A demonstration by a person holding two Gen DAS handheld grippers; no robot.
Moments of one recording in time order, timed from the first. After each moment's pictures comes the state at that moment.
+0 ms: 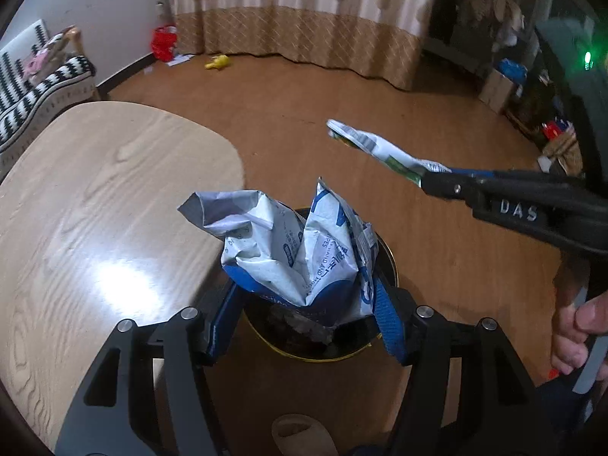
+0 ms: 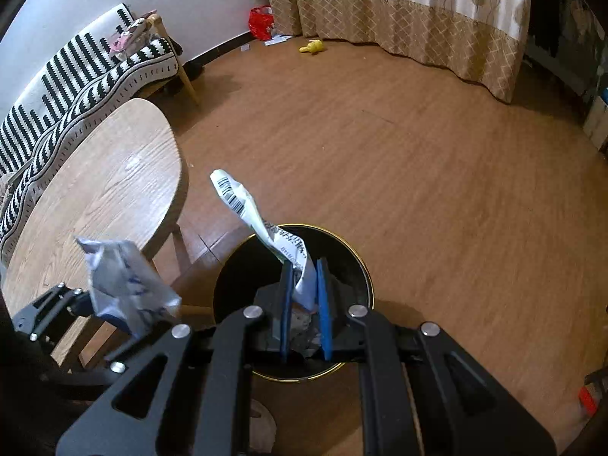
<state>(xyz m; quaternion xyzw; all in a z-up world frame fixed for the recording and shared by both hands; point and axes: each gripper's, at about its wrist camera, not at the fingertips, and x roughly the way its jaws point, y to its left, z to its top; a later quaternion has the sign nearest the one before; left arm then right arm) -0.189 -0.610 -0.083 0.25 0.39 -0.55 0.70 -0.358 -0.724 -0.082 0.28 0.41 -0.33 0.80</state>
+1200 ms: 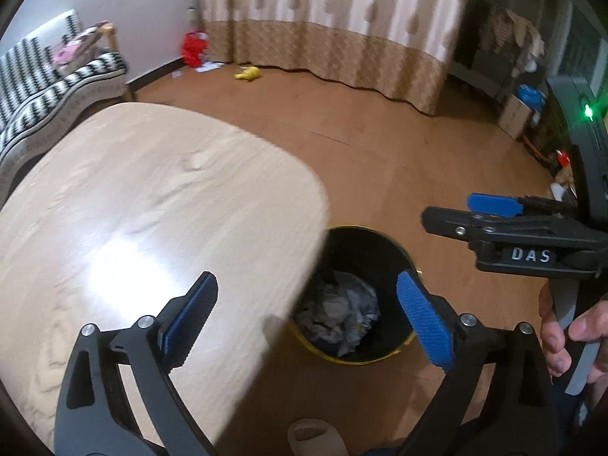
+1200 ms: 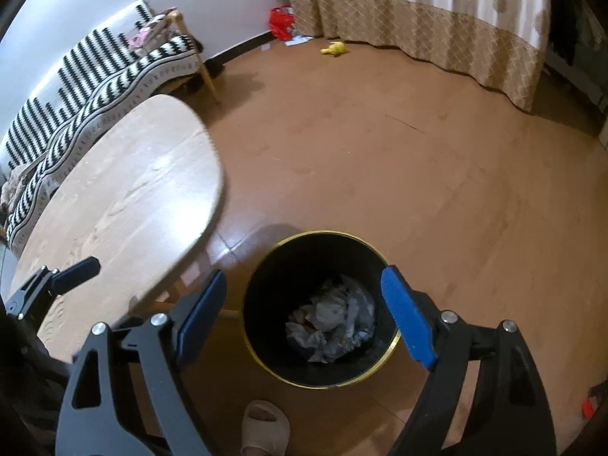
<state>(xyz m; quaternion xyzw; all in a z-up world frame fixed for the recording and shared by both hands) -0.128 -0.564 -0.049 0.21 0.38 -0.51 0.74 -0.292 -0.702 -0.071 0.27 0.41 -0.30 0.82</state>
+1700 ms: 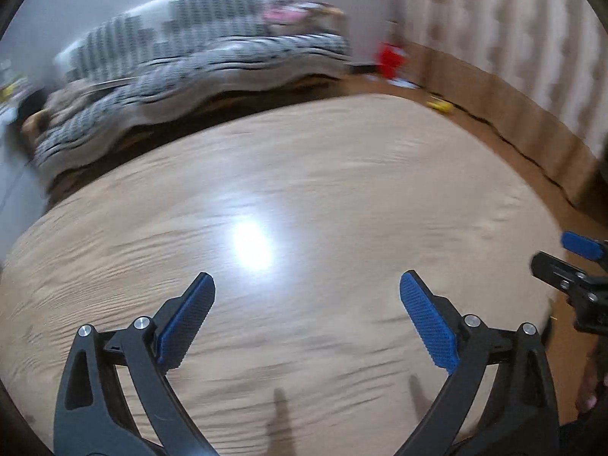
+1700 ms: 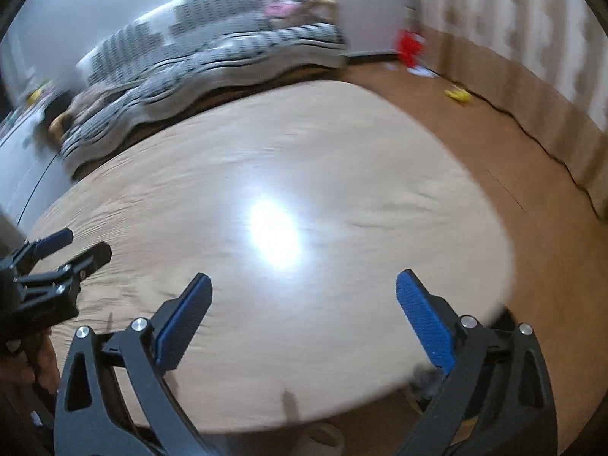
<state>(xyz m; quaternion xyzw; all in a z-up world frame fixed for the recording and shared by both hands) 0.028 -0.293 -0.014 0.12 0.39 -0.22 0.89 -0.101 -0.507 -0.024 0.15 0.41 -0.13 0.89</state>
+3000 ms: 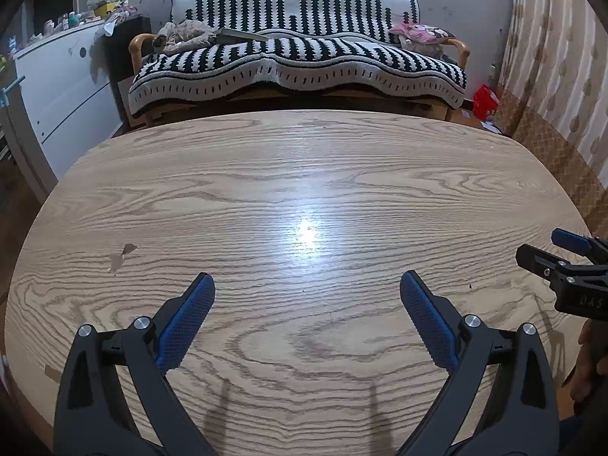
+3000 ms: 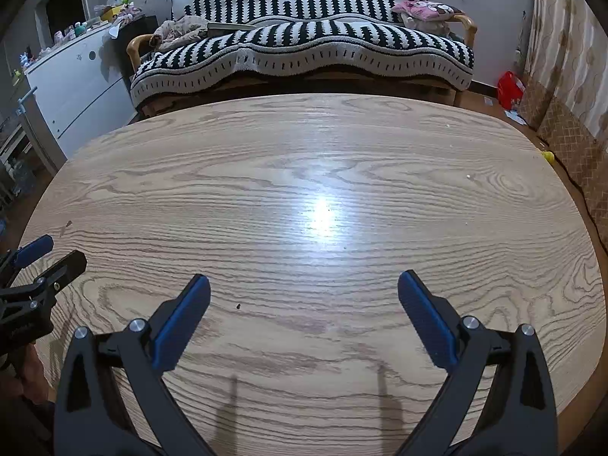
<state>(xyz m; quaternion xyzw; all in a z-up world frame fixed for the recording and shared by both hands) 0.064 -0.069 -0.019 0.02 0.41 -0.09 0.91 0.026 -0.295 -0.029 0.05 0.44 -0.01 0.90</state>
